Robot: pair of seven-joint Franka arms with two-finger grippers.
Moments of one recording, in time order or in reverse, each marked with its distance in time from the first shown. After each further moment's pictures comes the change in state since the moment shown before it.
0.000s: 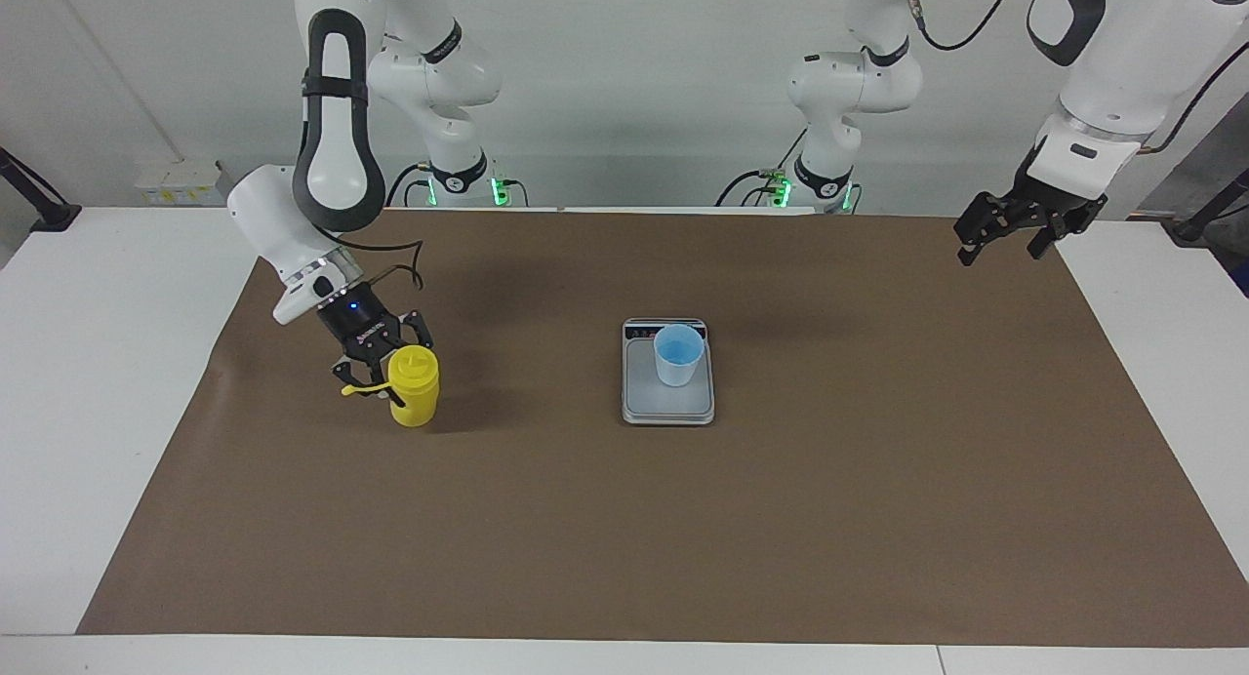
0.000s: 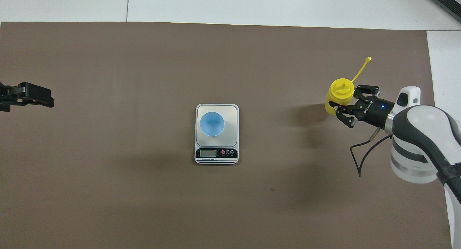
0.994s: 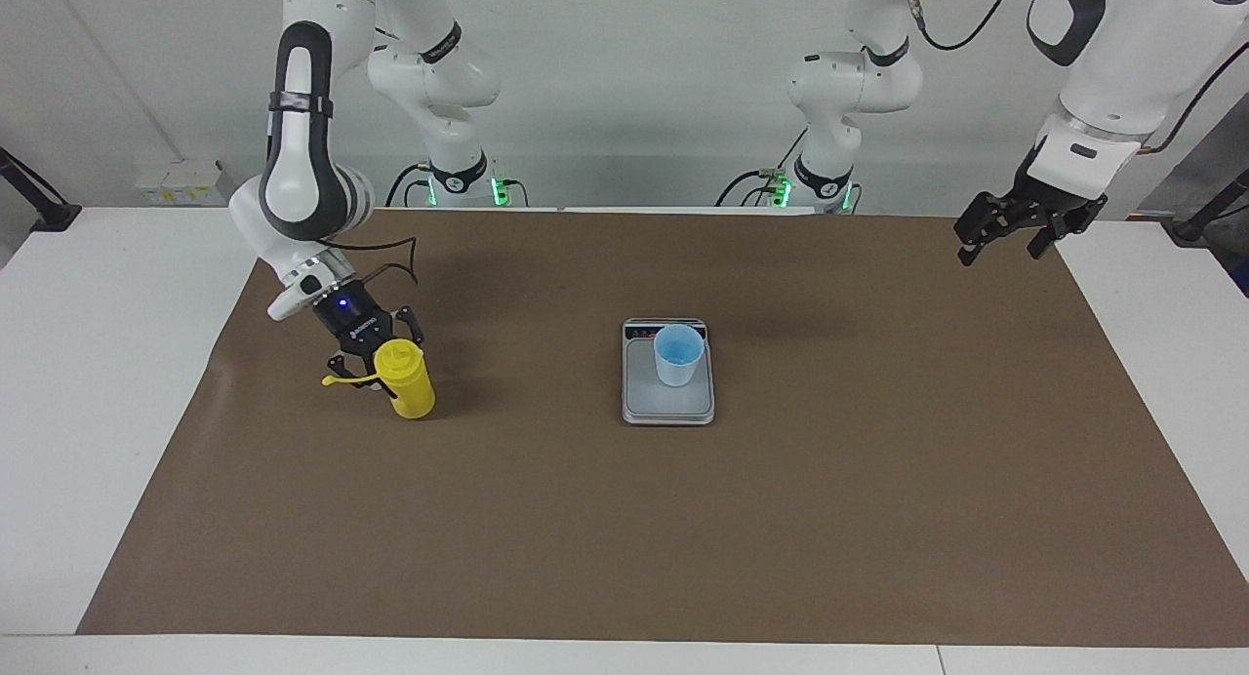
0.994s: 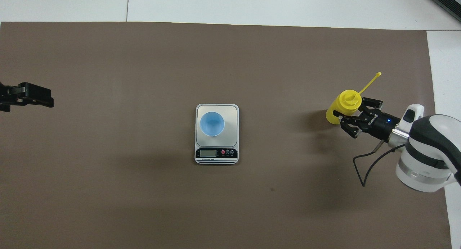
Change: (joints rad) left arm 0.000 0.000 0.000 0.000 0.000 0.000 0.000; right arm -0.068 -0.008 0.000 -0.081 0.196 -0.069 -0.140
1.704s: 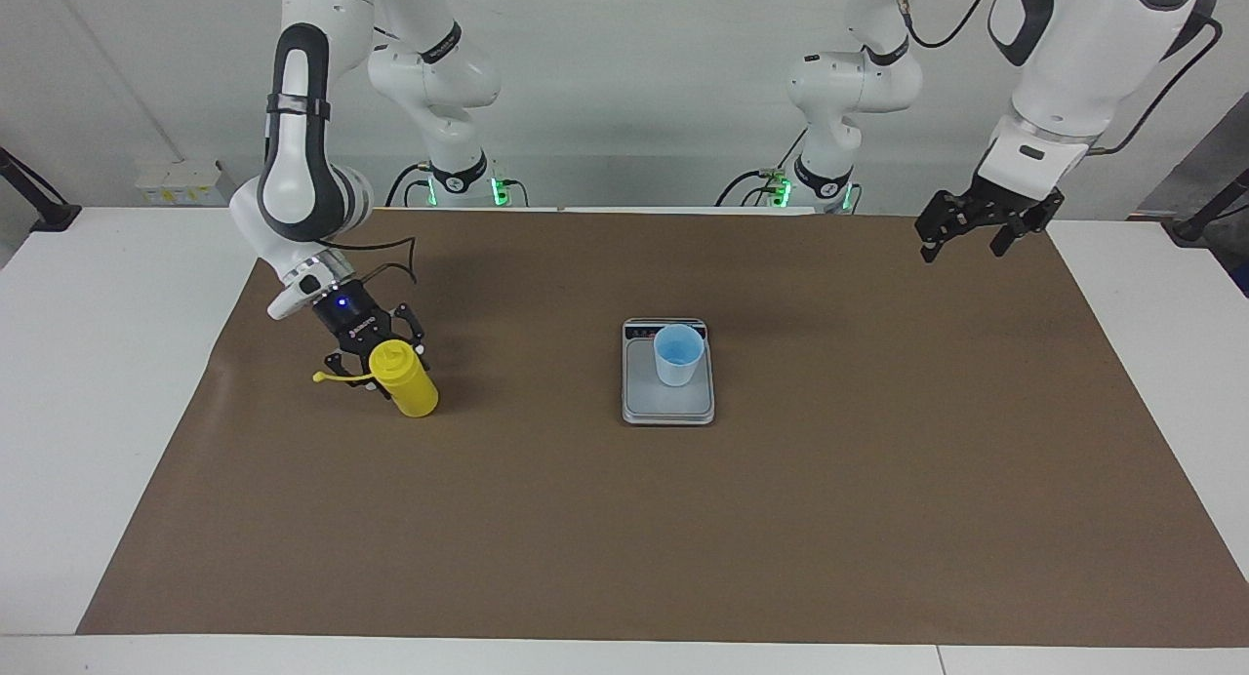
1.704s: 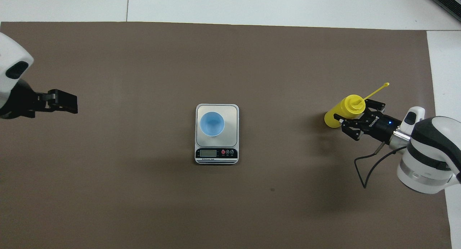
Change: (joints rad) left arm -0.001 -0.029 -0.120 -0.055 -0.001 0.006 -0.142; right arm -0.015 -0.004 0.000 -0.011 0.012 -0.006 -0.013
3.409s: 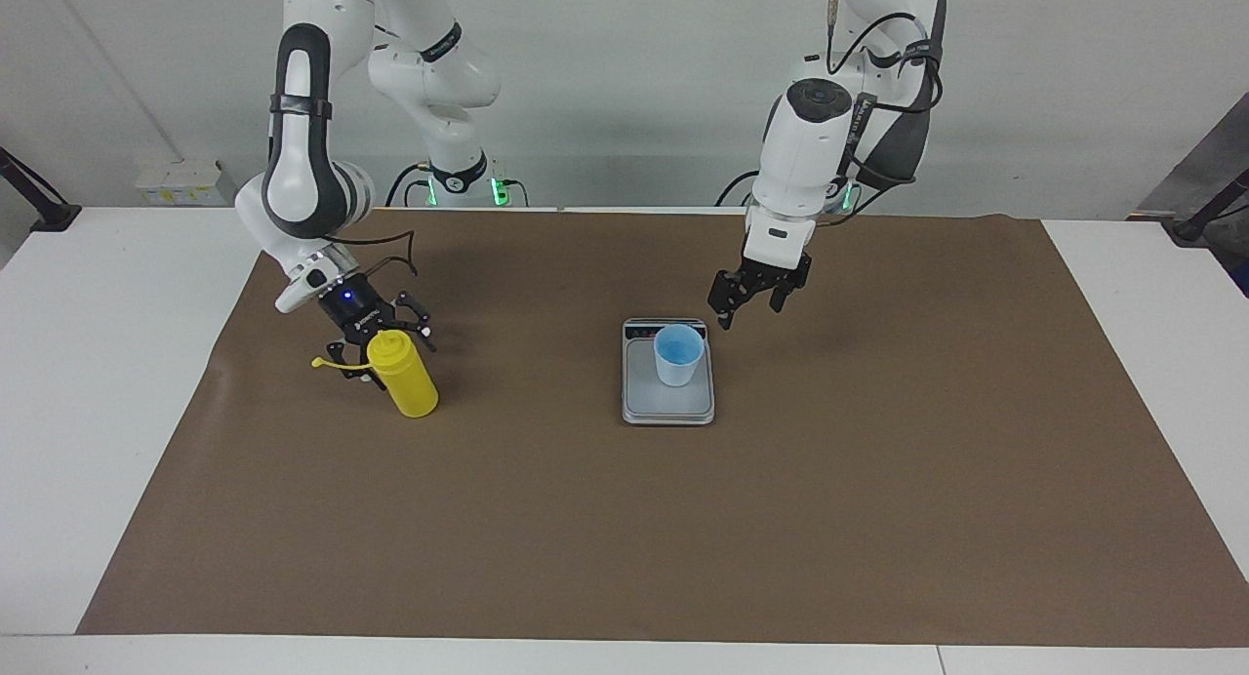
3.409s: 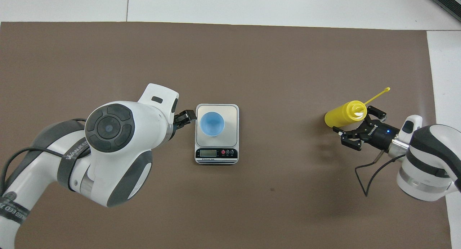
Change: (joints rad) left arm 0.000 0.072 -0.372 -0.368 -0.001 0.617 -0.698; right arm -0.012 -0.027 0.000 -0.064 -0.008 -0.012 -0.038
